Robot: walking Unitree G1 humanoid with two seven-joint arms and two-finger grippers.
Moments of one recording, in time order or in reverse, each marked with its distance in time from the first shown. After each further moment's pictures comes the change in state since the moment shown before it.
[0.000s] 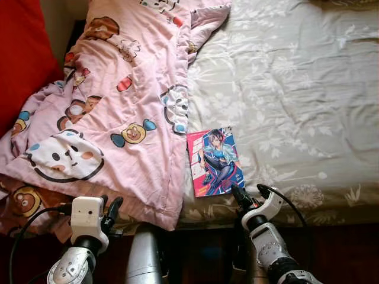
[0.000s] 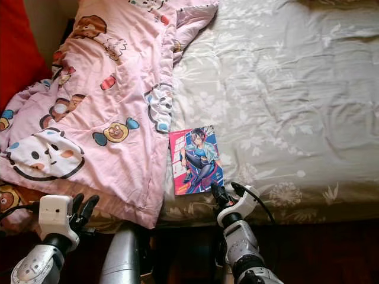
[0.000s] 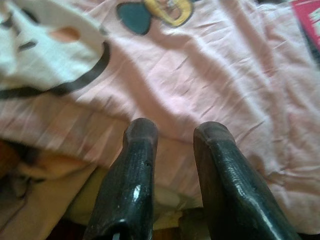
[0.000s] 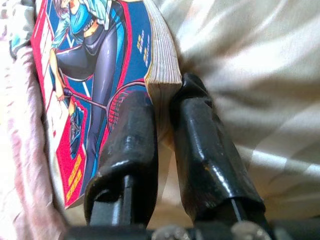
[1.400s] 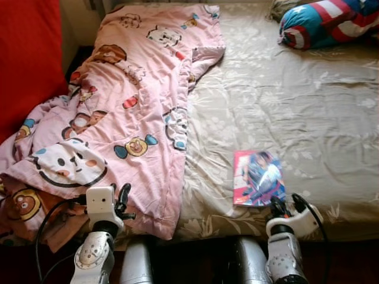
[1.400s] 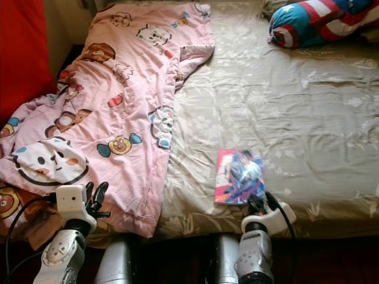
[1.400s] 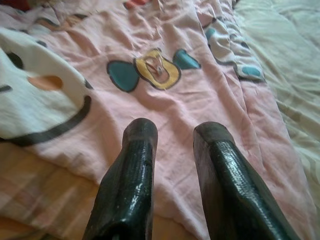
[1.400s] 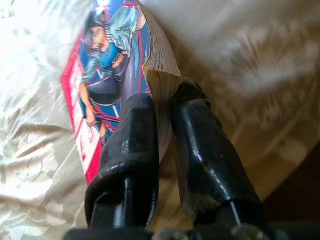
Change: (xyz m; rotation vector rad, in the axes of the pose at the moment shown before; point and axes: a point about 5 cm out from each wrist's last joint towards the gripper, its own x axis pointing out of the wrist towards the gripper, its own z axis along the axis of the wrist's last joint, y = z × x) left arm 0.038 -0.014 -0.013 -0.086 -0.079 0.079; right arm -0.027 -0.031 0.021 0.002 -0.221 -0.353
